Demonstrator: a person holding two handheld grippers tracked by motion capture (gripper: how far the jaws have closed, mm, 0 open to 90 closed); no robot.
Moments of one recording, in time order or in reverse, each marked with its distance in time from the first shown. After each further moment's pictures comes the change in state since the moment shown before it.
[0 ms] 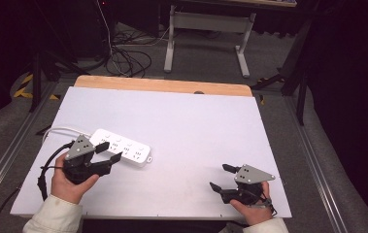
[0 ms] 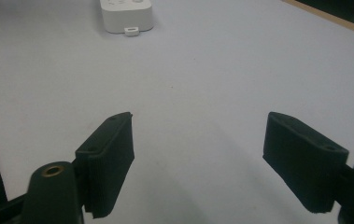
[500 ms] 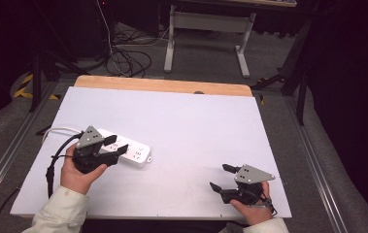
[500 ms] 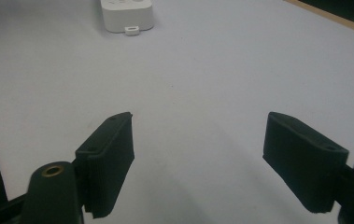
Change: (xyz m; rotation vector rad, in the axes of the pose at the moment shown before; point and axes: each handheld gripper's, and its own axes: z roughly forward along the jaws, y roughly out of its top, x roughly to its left) left arm 0.006 0.015 0.025 0.009 -0.012 0.010; right arm -0.001 -0.001 0.000 -0.002 0.006 0.003
